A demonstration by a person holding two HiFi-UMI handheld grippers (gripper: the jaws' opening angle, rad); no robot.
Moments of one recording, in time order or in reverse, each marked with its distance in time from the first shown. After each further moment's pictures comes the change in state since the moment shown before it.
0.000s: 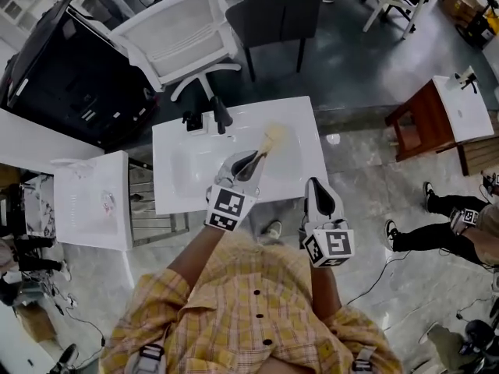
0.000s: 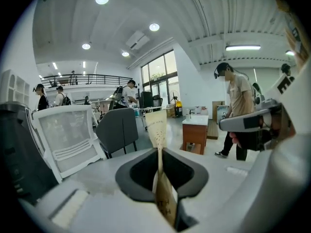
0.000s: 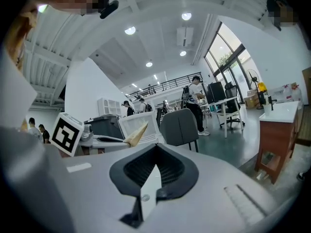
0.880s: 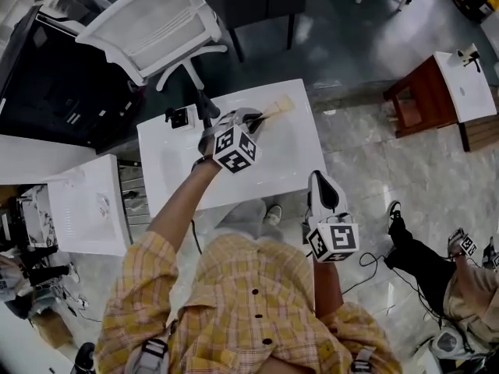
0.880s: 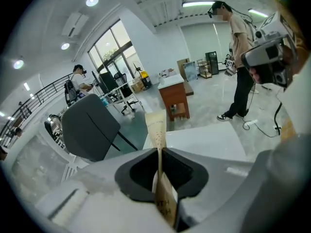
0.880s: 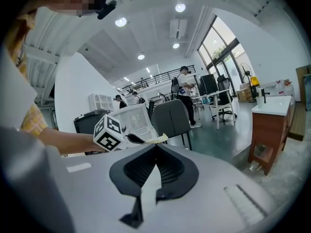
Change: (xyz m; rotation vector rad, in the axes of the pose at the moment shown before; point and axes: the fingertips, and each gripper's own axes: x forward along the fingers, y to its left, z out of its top) left arm 0.146 0.036 -0.073 0.454 0.356 -0.241; right arm 0.018 -0.041 -0.026 0.054 0.086 -0.078
